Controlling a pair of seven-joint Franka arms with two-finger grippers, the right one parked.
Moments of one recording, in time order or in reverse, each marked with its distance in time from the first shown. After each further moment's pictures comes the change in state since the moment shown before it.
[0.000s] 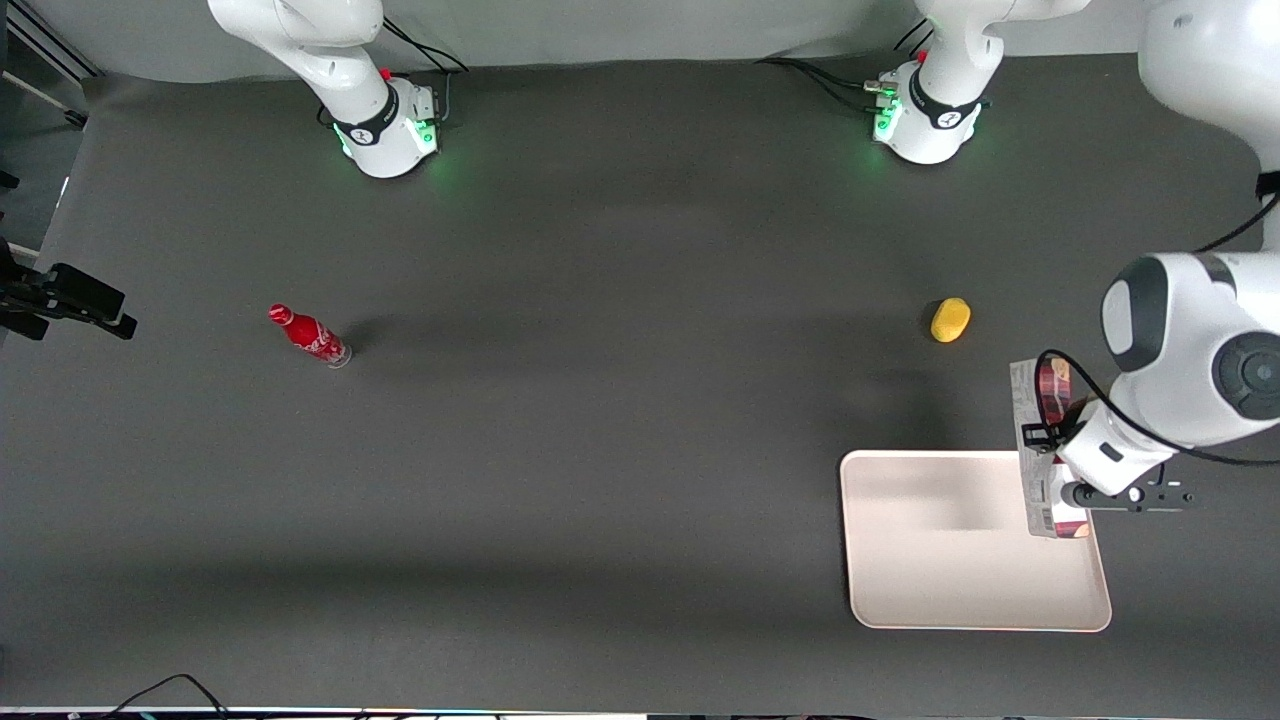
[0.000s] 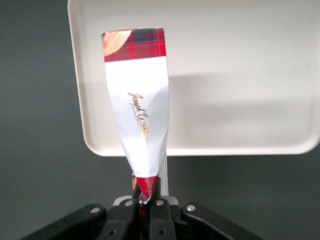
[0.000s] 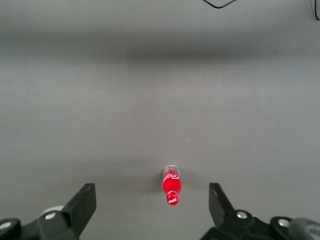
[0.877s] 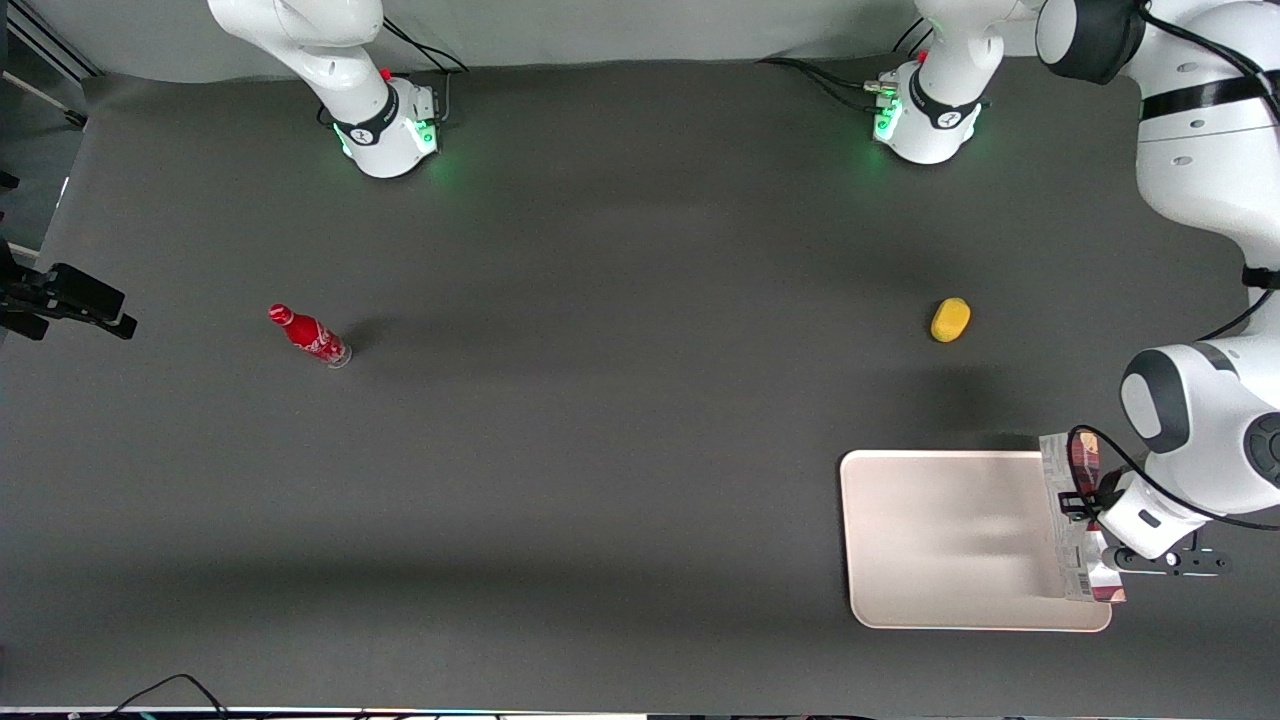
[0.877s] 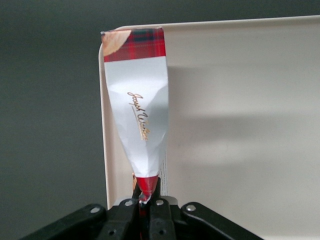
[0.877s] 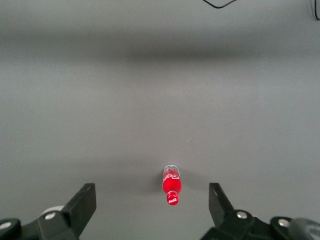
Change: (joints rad) arm 0.051 0.277 0.079 0.181 -0.104 0.218 0.150
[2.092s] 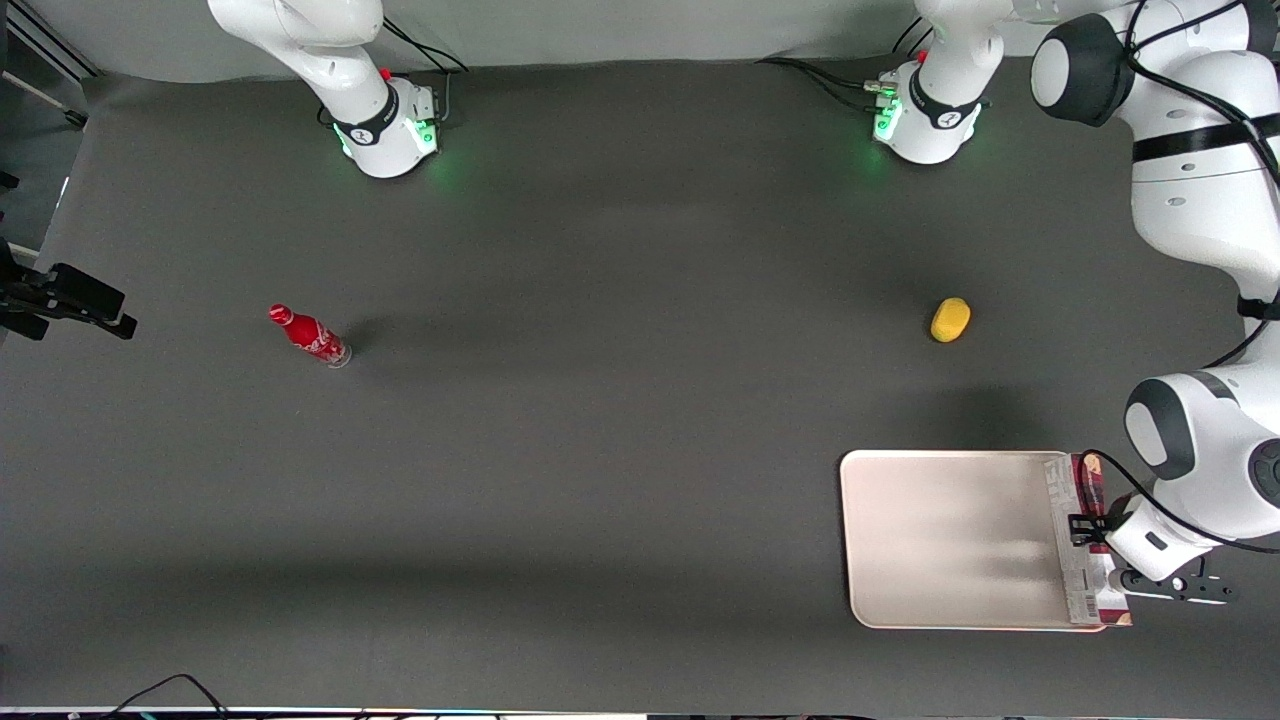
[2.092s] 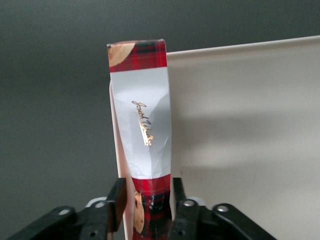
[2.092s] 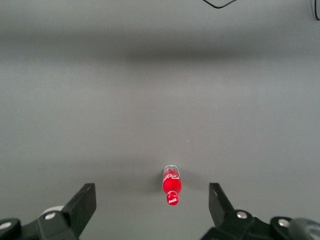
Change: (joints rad) arm 0.029 0.125 0.003 0.155 -0.021 0.014 0.098
